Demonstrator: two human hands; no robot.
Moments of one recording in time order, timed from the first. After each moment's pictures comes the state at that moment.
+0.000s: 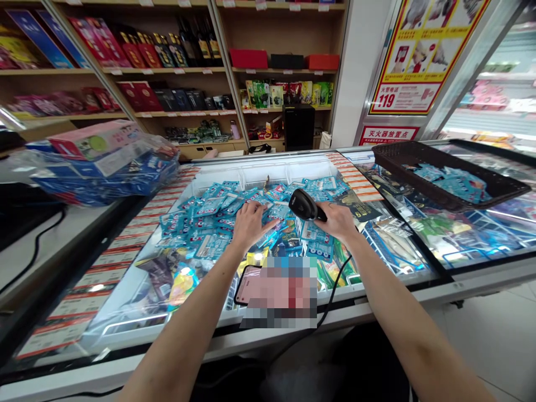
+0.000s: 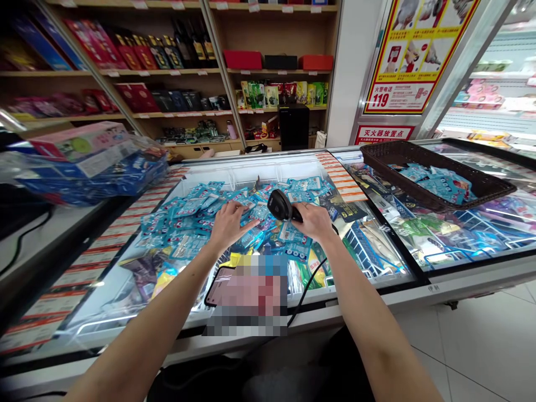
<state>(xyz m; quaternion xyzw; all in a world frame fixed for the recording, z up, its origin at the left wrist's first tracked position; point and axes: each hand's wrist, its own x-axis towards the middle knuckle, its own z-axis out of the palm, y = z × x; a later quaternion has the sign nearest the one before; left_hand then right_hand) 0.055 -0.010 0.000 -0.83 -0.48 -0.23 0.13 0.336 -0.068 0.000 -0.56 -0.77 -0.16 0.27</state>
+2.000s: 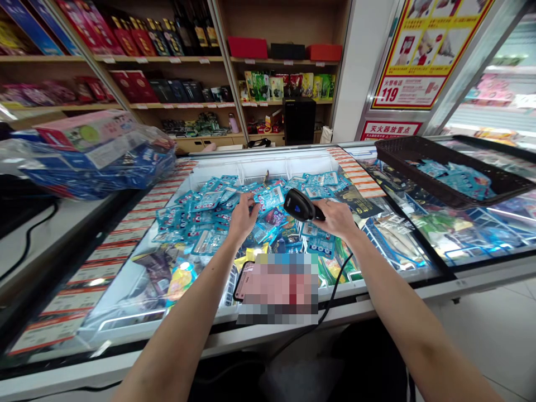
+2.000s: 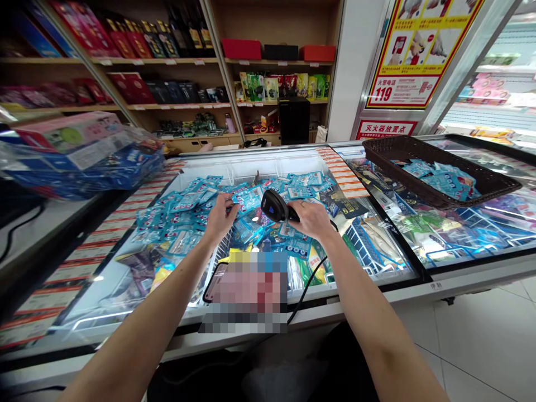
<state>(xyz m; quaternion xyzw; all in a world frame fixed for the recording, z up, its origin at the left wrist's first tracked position) 0.036 0.014 -0.016 -0.77 -0.49 -0.39 -0.10 0.330 -0.073 0.006 -0.53 -0.80 -0.15 0.23</state>
